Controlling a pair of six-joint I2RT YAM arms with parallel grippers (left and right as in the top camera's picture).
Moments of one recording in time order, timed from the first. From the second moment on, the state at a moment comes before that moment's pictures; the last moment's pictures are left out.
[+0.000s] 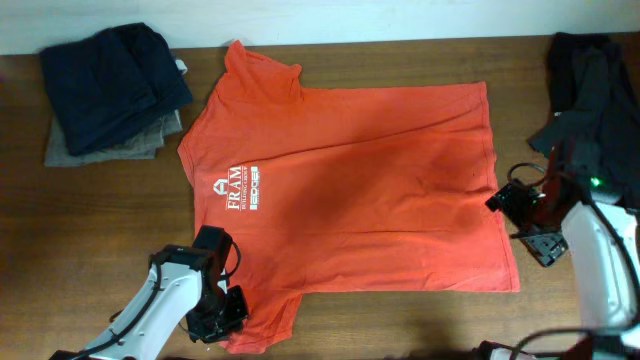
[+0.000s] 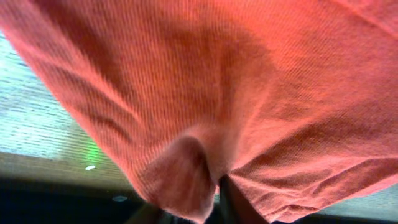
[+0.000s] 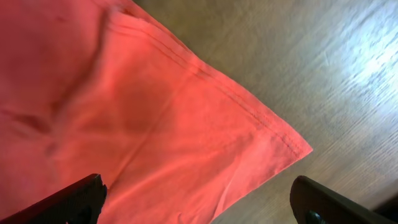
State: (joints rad) left arm -0.20 1.34 0.55 -1.05 0.20 -0.53; right arm -0.32 1.40 1.05 -1.08 -0.03 0.63
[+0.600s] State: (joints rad) left arm -0.20 1.34 0.55 -1.03 0.20 -0.53; right arm -0.32 1.46 0.92 -1.12 -0.06 0.80
